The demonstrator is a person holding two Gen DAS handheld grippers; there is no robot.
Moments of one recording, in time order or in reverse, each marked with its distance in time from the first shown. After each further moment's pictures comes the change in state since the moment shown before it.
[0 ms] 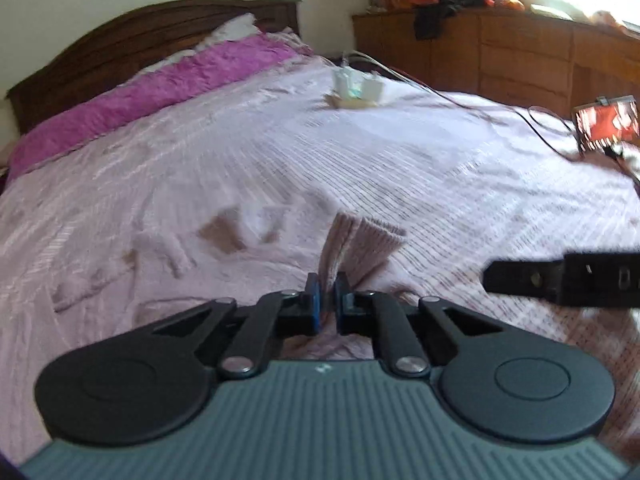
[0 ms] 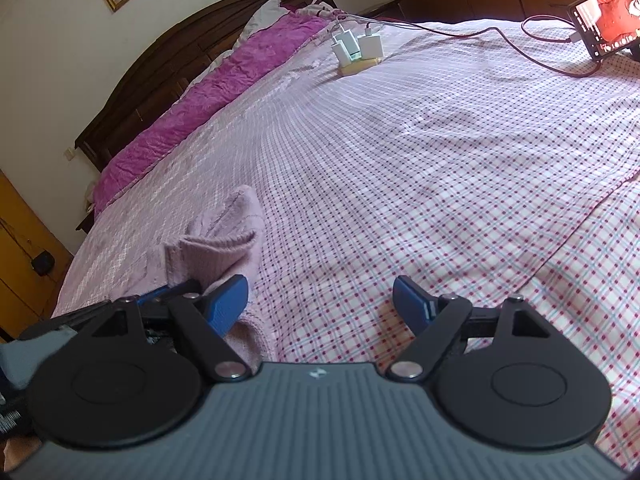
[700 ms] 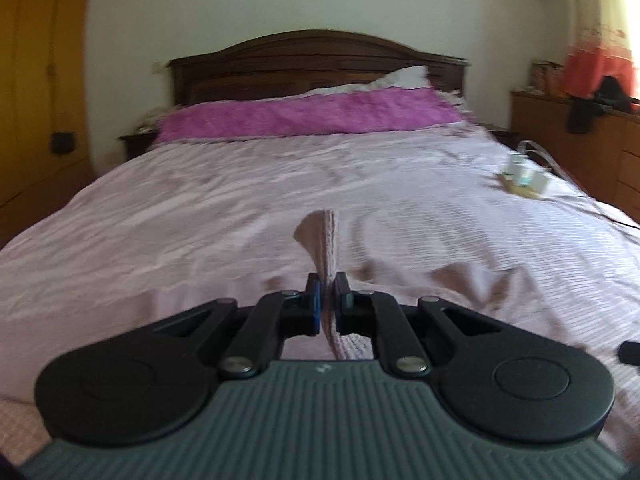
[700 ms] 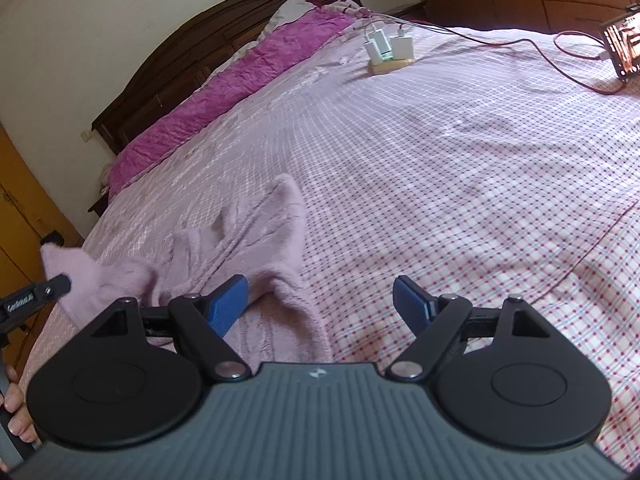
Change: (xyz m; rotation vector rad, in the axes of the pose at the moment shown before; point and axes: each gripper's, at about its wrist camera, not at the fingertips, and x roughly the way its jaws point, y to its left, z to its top) left arm -0.094 0.131 -0.020 -0.317 -0.122 0.374; right arm -0.005 0.030 -0.005 -0.070 0.016 0.038
